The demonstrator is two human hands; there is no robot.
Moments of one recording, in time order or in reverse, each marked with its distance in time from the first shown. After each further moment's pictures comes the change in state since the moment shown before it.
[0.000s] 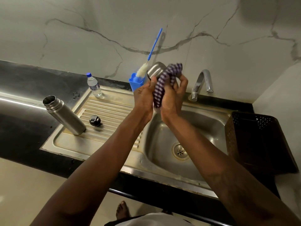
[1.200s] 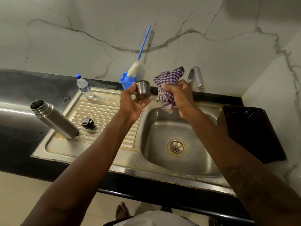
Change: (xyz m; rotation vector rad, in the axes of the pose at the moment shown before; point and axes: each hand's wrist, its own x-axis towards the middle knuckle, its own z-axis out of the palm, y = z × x) left_hand 0.023 -0.005 -0.041 -0.167 -0.049 -0.326; right_hand 0.026 -0.034 -0.061 -0.515 -0.067 0.281
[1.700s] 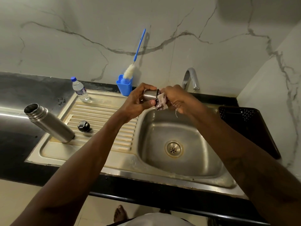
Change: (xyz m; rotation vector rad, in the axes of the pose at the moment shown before) left_hand 0.010 0.000 -0.007 0.976 -0.507 0.452; right_hand 0.012 -0.019 0.006 -0.324 -0.127 0.207
